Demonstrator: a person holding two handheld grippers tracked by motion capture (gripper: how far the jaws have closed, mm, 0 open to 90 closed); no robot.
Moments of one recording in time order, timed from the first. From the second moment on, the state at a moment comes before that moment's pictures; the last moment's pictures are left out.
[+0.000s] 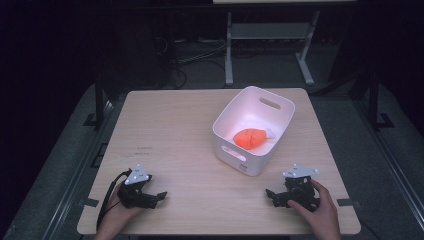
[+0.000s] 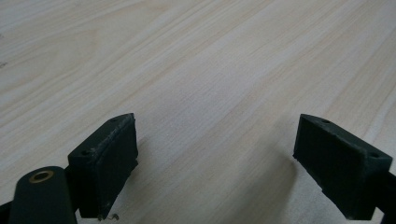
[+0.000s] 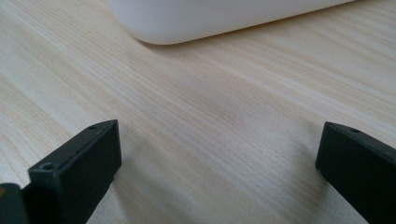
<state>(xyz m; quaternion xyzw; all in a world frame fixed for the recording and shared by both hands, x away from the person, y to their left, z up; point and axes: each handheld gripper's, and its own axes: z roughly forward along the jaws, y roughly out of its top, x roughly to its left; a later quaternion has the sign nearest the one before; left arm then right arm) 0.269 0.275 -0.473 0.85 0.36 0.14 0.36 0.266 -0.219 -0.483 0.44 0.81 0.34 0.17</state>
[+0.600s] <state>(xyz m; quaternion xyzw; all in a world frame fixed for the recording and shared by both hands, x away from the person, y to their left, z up) 0.267 0.275 -0.475 0.85 0.35 0.15 0.36 0.266 -0.219 -0.483 0.44 0.81 0.34 0.17</state>
